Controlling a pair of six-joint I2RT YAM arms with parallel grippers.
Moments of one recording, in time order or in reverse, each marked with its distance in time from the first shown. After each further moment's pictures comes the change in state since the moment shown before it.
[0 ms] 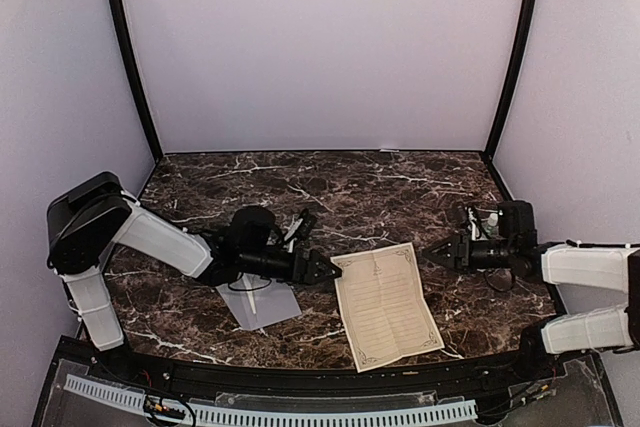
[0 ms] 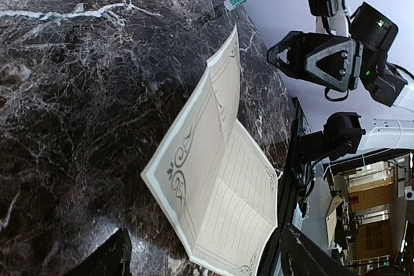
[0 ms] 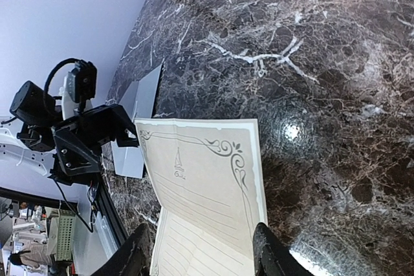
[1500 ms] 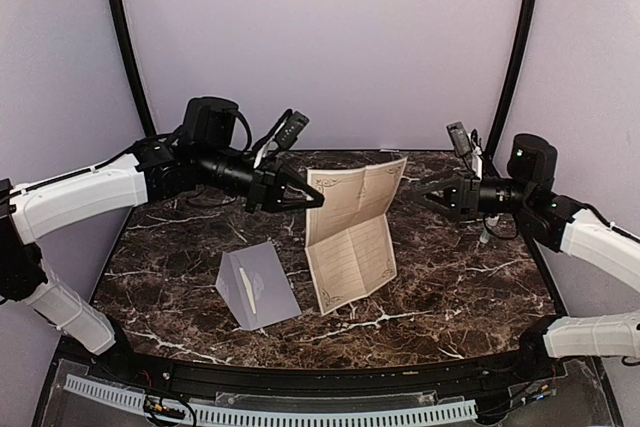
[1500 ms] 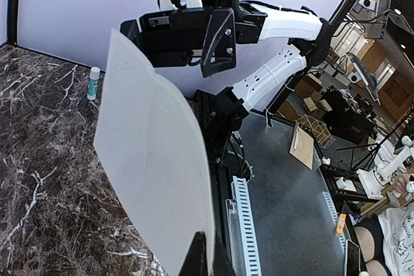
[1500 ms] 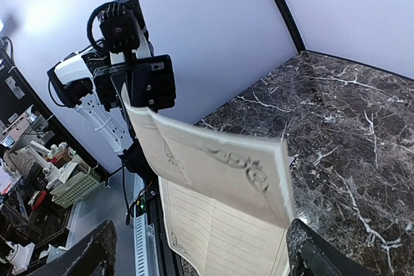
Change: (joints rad) left arm 0.087 -0.346 0.497 -0.746 0.371 0.616; right arm 0.196 -0.143 0.380 -0.033 -0.129 -0.090
